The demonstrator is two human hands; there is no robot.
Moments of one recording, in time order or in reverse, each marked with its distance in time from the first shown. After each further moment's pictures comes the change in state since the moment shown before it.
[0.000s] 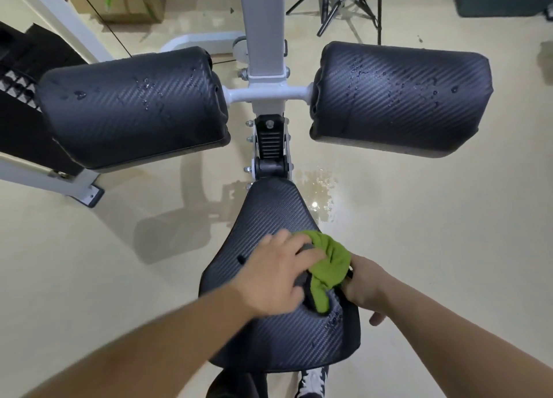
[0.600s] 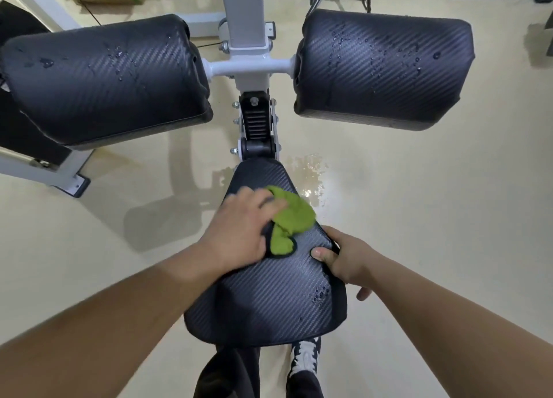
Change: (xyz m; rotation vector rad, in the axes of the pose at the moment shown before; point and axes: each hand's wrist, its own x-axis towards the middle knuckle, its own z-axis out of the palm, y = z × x) left_hand 0.004 -0.038 -0.011 0.154 0.121 -0.159; right_hand -0.004 0.003 0.002 0.082 0.005 -0.016
